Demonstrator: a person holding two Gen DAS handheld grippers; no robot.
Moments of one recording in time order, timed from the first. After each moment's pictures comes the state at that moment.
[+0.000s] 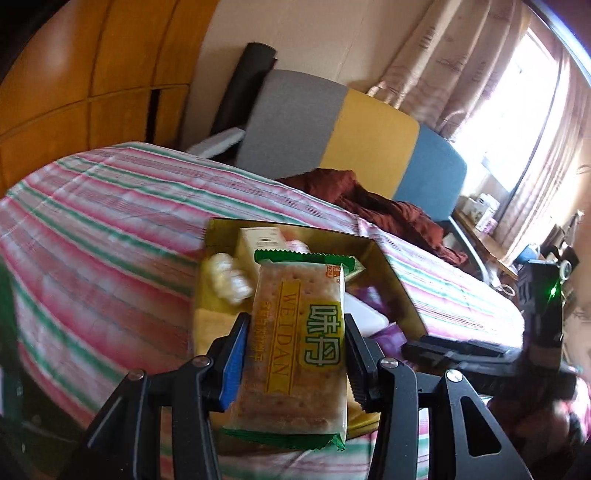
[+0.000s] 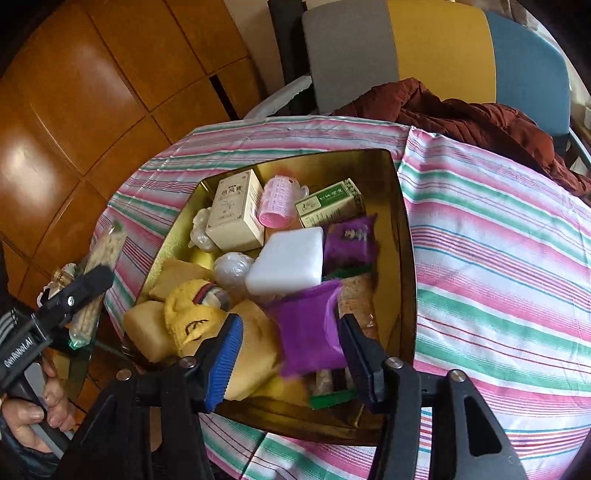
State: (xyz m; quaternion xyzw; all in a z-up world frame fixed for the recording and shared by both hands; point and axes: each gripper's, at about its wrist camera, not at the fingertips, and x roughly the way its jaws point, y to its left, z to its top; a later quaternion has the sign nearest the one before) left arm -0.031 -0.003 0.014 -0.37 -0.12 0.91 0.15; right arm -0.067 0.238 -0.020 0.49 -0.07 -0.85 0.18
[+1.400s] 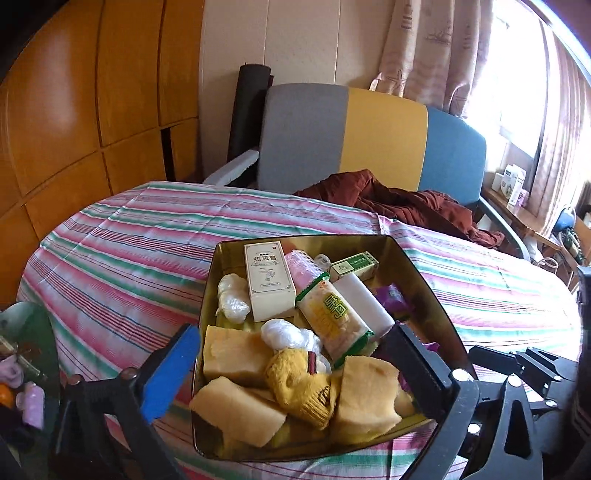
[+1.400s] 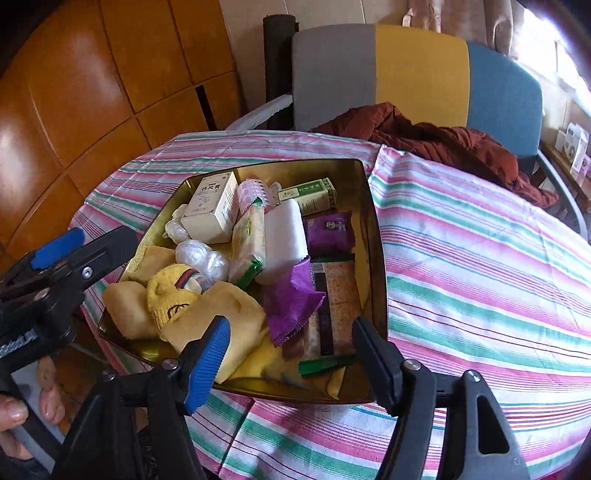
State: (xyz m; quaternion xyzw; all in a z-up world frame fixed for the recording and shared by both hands) left arm -0.013 0.044 0.024 -0.34 -0.02 0.94 0.07; right arm -0.026 0.231 -0.017 0.45 -0.02 -0.89 0.11
